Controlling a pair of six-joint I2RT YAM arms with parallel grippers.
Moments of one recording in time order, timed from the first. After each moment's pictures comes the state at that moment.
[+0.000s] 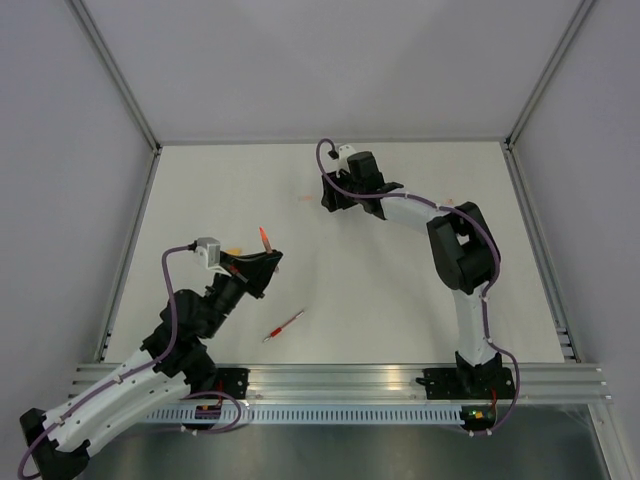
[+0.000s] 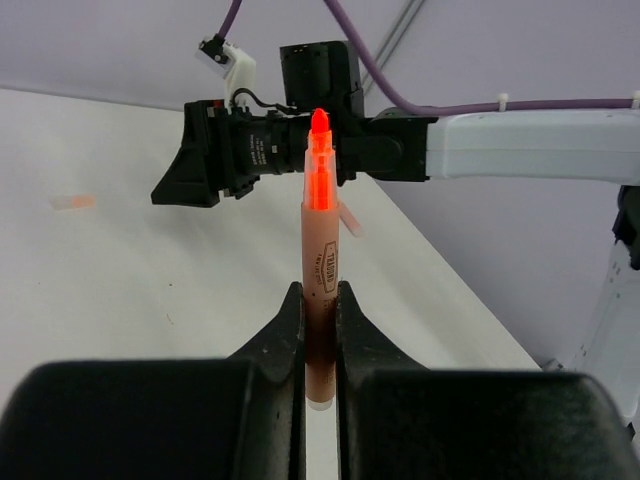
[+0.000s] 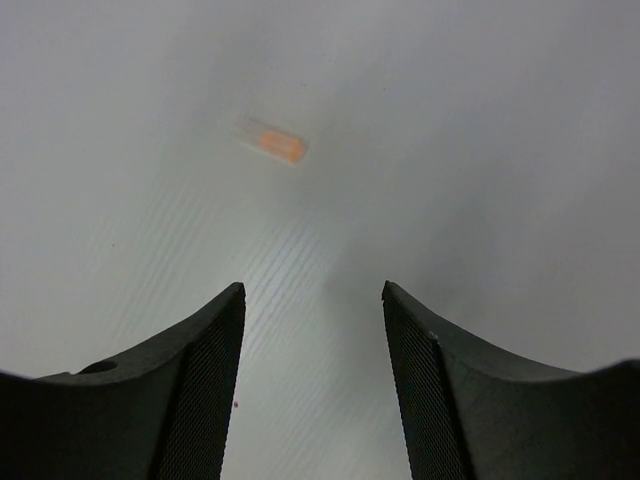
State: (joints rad) left arm -0.85 0.40 0.35 0.23 -0.25 -0.47; right arm 0.50 2.09 1.49 -0.01 -0.16 0.12
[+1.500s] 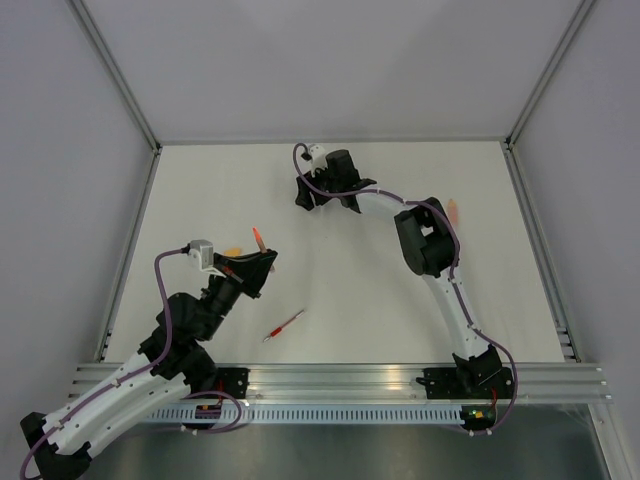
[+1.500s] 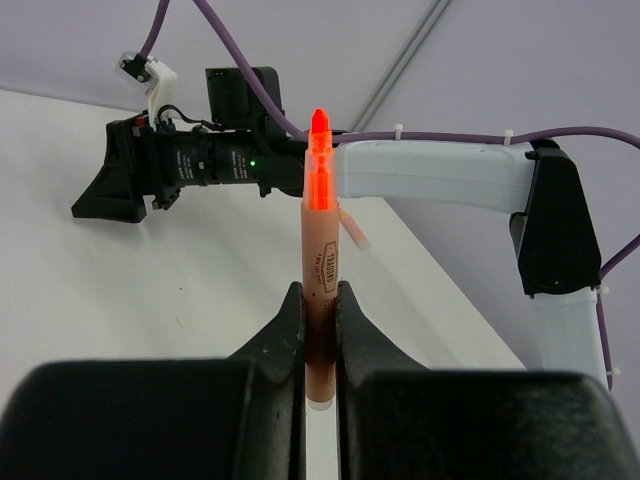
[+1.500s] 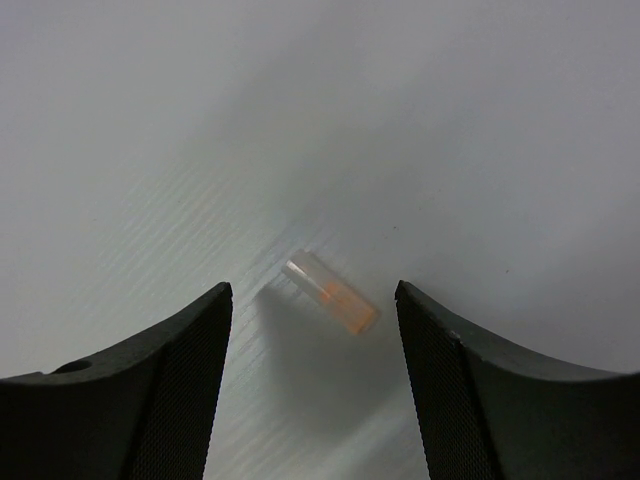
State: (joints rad) left arm -0.85 0.35 0.34 0.21 -0.30 -0.48; right arm 0.53 2.49 1.92 0.02 -0.36 0.00
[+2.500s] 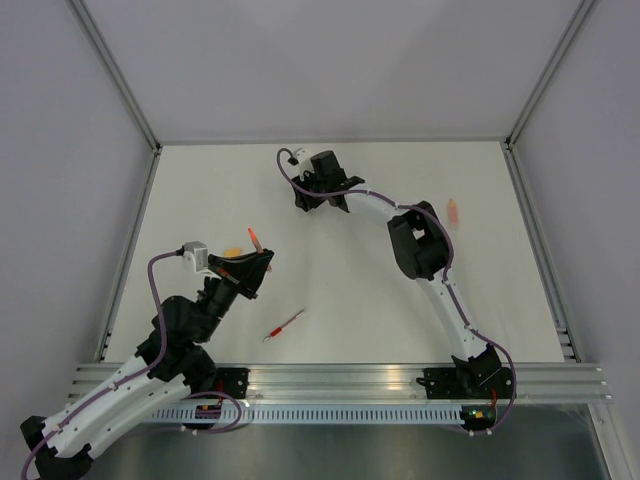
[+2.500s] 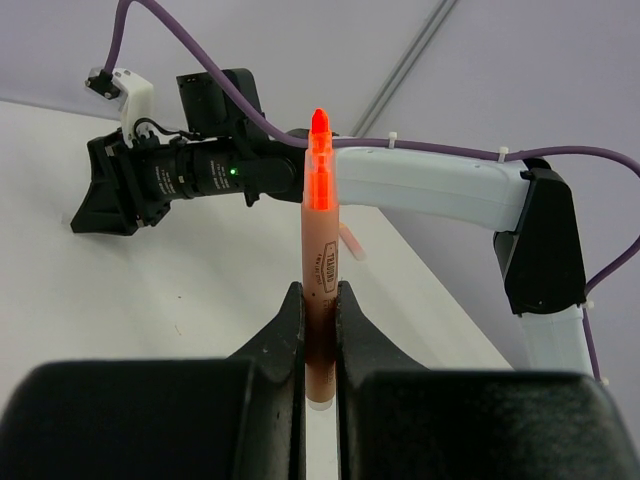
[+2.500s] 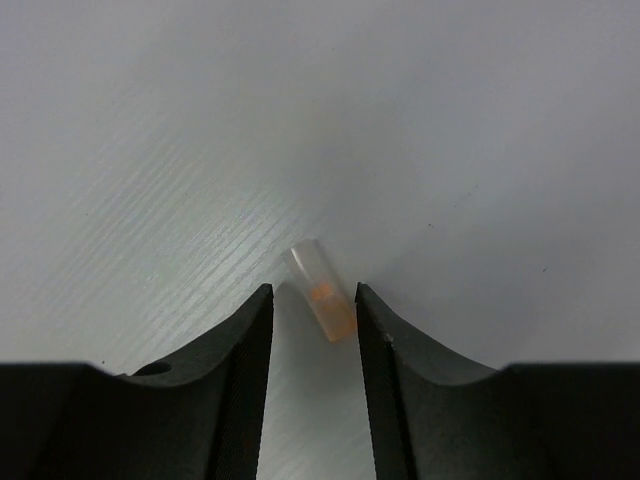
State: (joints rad) left arm -0.85 0.31 0.34 0.20 -0.31 -0.48; right arm 0.59 2.53 2.06 -0.18 -0.24 -0.06
